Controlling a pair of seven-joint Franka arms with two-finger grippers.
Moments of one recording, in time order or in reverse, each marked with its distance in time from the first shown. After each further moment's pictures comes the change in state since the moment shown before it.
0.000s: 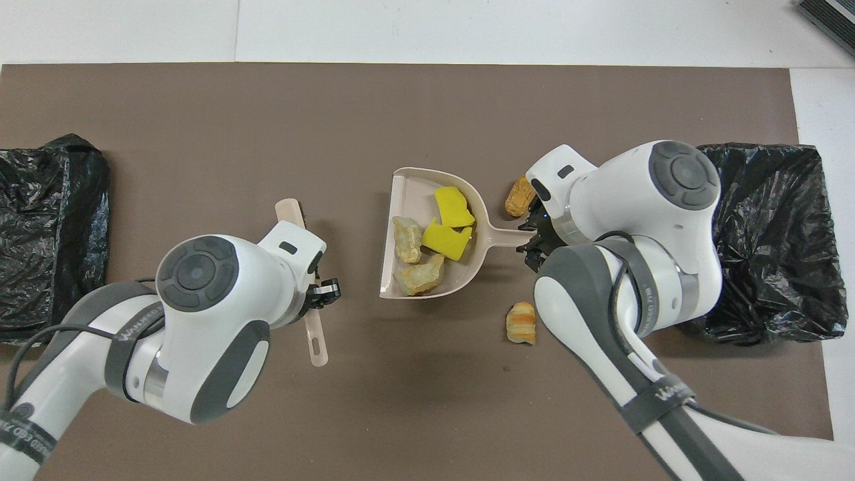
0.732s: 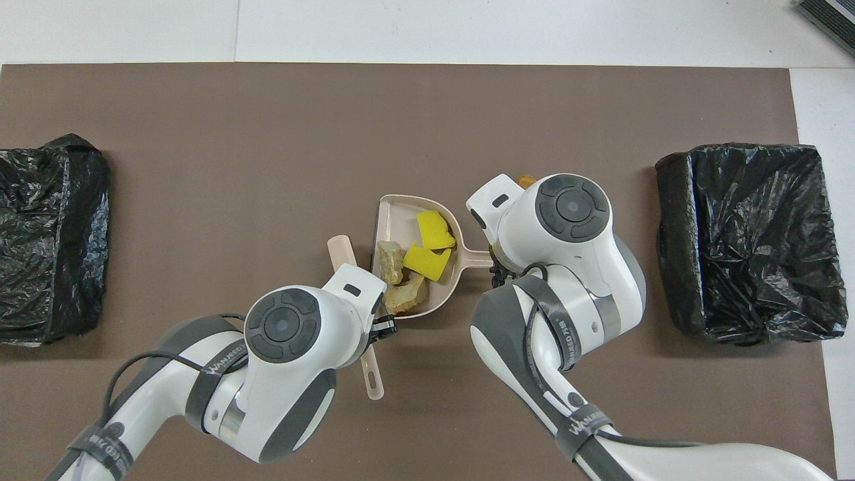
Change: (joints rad) left arm -0.218 0.009 -0.008 -0.071 -0.049 0.082 -0.247; right arm 0.249 0.085 0.004 0.001 -0.133 0.002 0.402
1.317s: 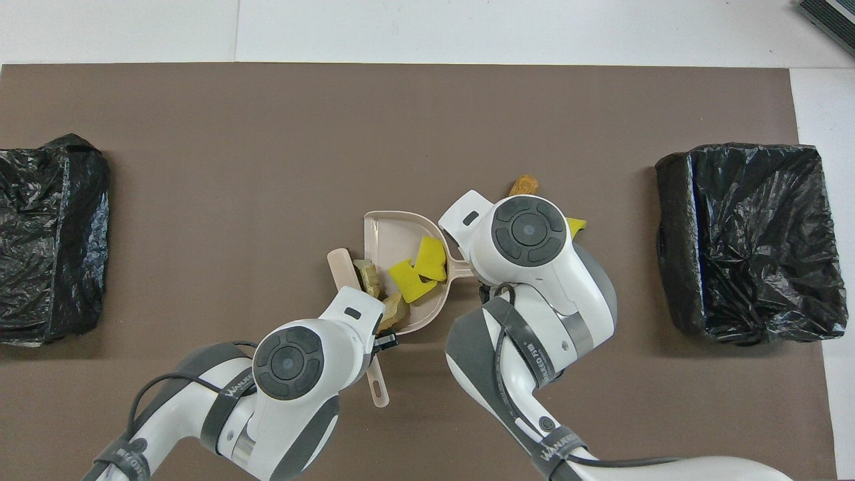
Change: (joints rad) left arm -0.083 0.009 -0.023 -0.137 -0.038 0.239 -0.045; right arm 0.054 0.009 0.002 -0.001 -0.111 -0.001 0.019
